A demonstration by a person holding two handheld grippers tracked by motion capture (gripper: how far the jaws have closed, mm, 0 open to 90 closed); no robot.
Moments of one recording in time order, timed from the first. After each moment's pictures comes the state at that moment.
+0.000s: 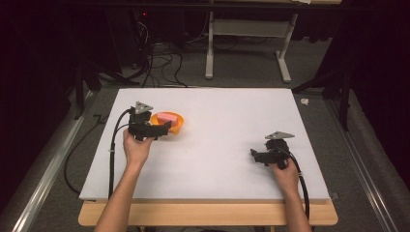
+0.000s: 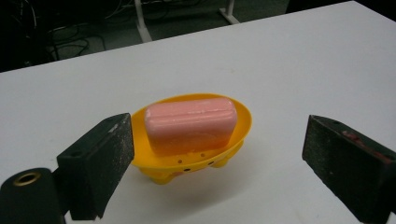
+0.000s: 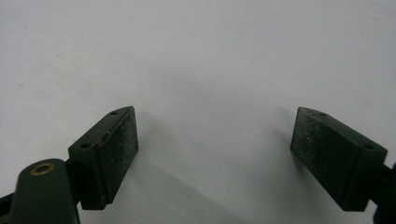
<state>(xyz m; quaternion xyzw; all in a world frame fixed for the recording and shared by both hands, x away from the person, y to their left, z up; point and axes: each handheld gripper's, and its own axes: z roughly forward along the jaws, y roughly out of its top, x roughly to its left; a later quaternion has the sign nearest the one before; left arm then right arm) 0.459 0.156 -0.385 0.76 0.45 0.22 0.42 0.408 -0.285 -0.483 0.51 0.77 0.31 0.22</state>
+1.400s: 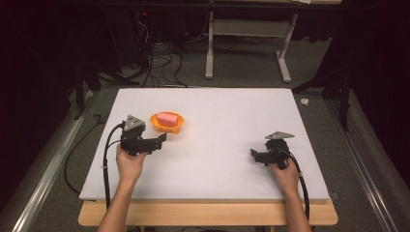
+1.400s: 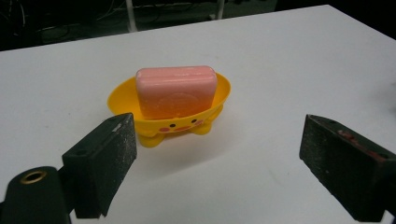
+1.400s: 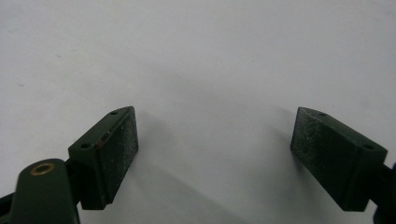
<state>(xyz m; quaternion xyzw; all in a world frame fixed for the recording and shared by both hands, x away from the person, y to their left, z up) 0.415 0.174 -0.394 0.75 0.45 0.20 0.44 0.408 -0.285 -0.483 0.51 0.77 0.31 0.22</state>
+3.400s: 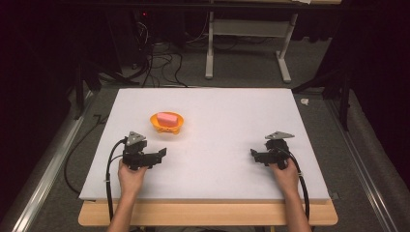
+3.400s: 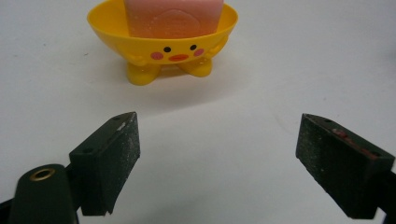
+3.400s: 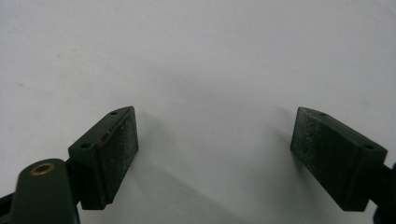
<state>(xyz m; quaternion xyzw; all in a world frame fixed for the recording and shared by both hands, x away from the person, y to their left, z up) 0.401 0.179 -0.443 0.75 0.48 0.17 0.42 0.408 -0.285 -0.483 0.51 0.77 0.31 0.22</state>
